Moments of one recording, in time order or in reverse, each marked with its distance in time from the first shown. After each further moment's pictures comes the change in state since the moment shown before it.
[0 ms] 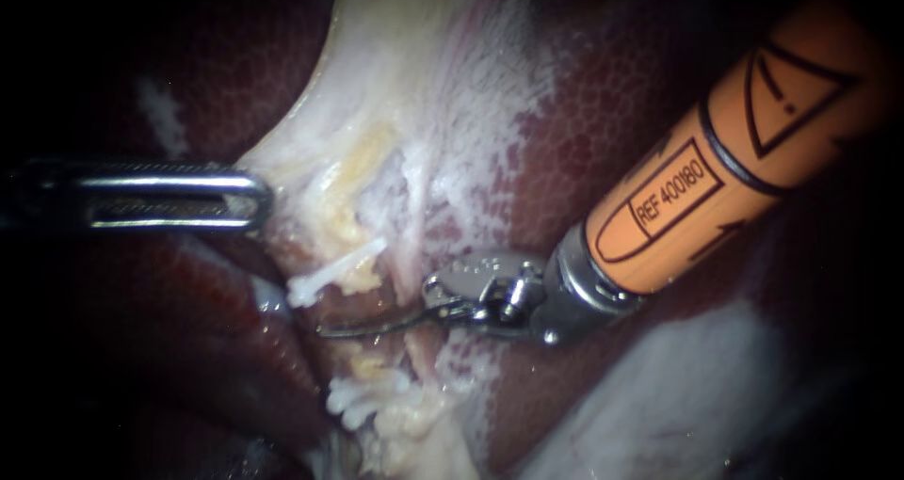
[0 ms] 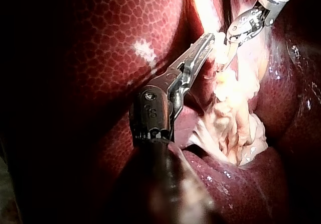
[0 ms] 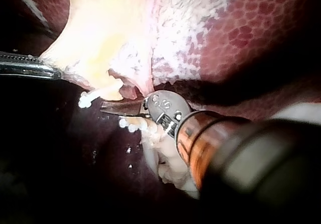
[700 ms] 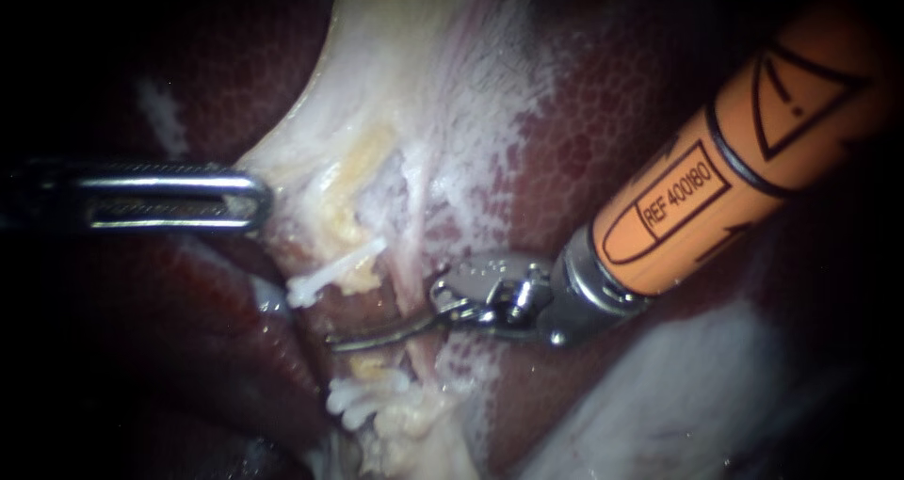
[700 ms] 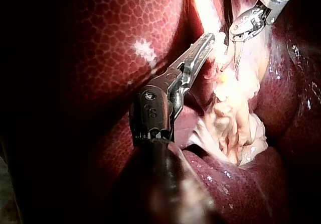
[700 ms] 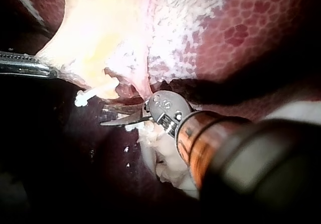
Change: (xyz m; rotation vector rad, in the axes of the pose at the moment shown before) right arm 0.000 0.000 0.000 0.007 0.002 -0.001; left arm 0.000 0.000 0.000 0.001 0.000 0.000
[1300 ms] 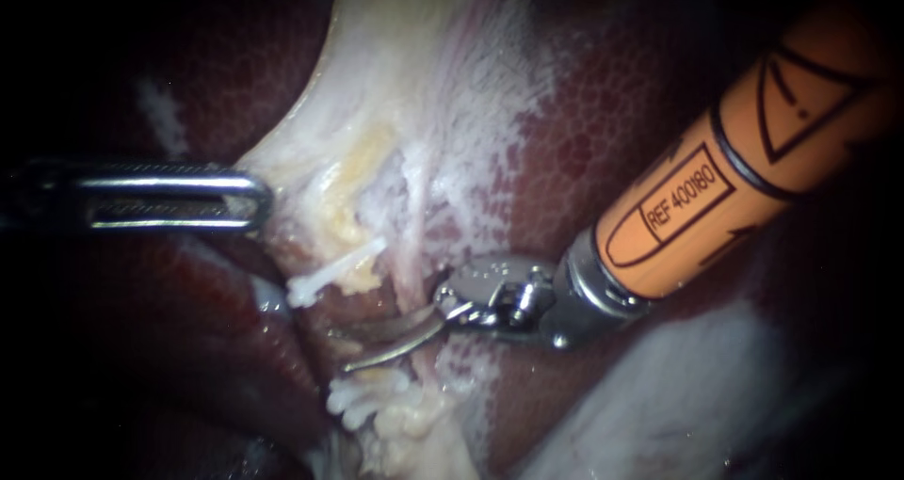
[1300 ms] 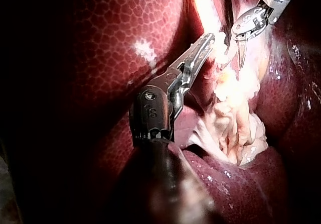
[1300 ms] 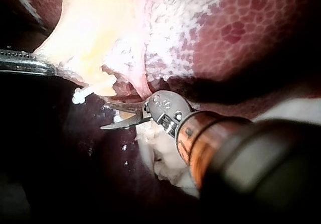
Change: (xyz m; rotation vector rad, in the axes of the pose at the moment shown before) right arm -0.001 -0.001 -0.001 0.007 0.000 0.003; left arm 0.000 0.000 0.000 0.000 0.000 0.000
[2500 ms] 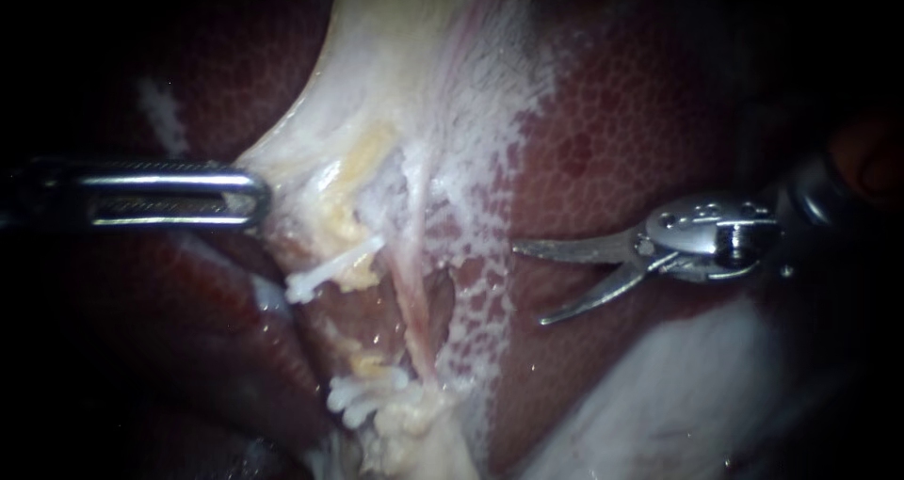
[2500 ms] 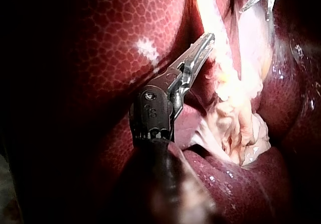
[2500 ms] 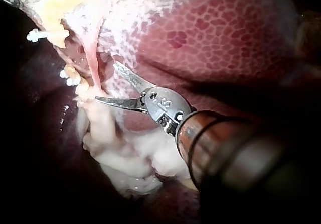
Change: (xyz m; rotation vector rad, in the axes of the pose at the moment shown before) right arm 0.001 -0.004 -0.014 -0.400 0.024 -0.415; left arm 0.000 0.001 0.000 -0.002 -0.001 0.001
